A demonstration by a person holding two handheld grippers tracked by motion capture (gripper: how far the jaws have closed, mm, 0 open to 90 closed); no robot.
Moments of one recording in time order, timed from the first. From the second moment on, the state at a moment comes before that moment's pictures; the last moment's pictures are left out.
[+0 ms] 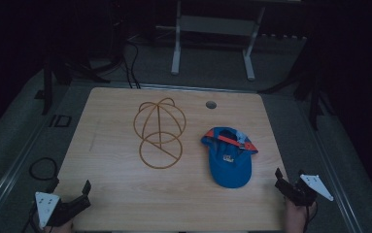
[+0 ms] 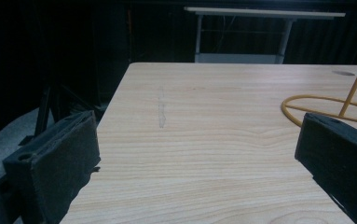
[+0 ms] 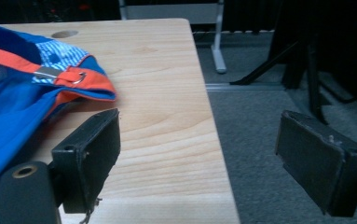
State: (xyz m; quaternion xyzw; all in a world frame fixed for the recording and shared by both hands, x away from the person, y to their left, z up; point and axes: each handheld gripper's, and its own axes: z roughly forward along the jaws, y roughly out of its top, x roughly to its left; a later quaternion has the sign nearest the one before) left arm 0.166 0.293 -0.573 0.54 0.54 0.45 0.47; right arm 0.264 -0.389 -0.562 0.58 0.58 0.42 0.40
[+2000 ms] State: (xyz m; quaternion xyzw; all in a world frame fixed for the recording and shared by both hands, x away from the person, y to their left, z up) left arm 0.165 0.256 -0.562 0.61 0.51 0.35 0.49; right arm 0.405 -0.298 -0.494 0.45 0.76 0.42 0.20
